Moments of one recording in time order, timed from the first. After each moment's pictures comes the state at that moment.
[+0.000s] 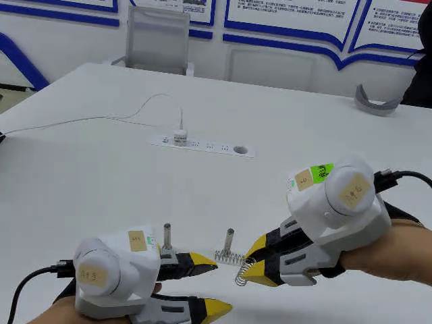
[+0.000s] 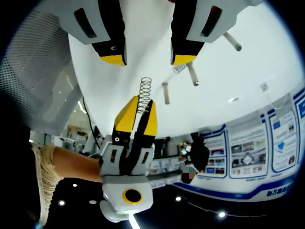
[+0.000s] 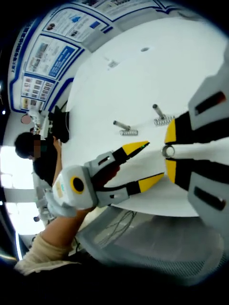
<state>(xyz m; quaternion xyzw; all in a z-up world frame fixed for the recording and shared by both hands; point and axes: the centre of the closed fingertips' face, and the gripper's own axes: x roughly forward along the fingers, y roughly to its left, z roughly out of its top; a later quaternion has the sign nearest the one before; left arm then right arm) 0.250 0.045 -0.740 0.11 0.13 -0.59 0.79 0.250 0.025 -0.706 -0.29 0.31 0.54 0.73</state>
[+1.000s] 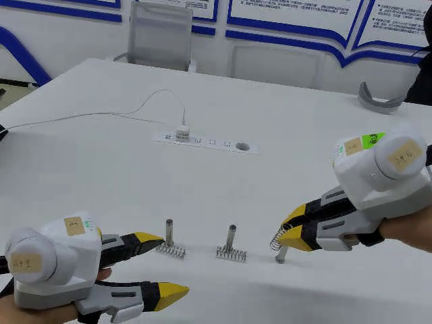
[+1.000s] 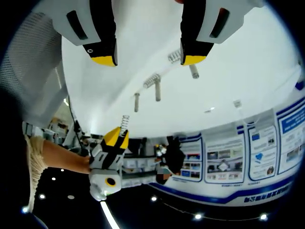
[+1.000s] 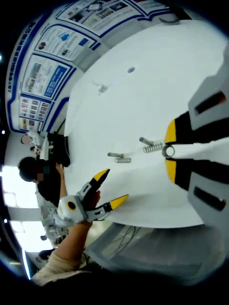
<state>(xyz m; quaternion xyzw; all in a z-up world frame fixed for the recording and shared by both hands) 0.277 0.115 -0.740 0.08 0.15 -0.51 0.85 0.287 -0.026 -0.683 -0.27 0.32 0.47 0.78</state>
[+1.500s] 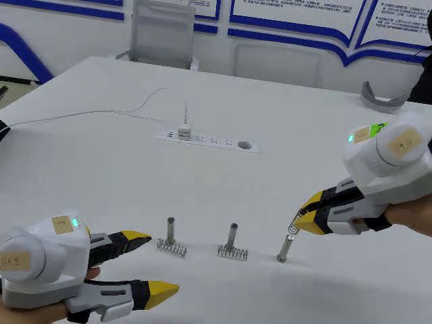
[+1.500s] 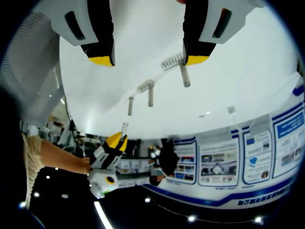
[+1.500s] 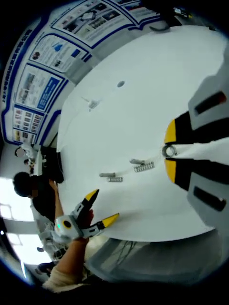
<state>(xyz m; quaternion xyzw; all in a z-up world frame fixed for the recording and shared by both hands) 0.280 0.127 -0.745 0.07 0.16 -0.49 0.86 0.313 -0.053 -0.689 -0.29 0.34 0.41 0.80</state>
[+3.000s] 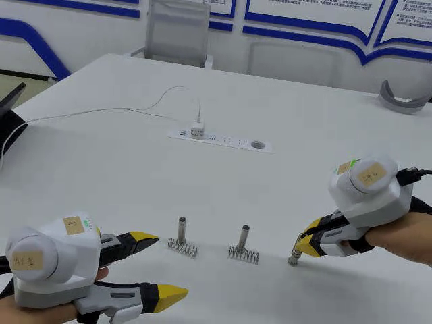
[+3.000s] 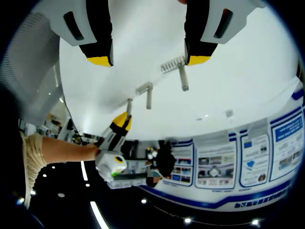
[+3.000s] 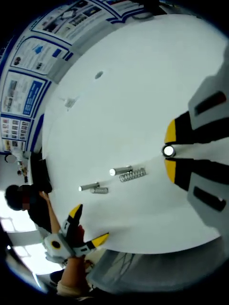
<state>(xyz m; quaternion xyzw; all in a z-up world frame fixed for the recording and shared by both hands) 0.280 0.130 -0.749 0.06 0.17 -0.48 0.86 0.330 -0.059 -0.759 -0.25 0.39 0.40 0.79</state>
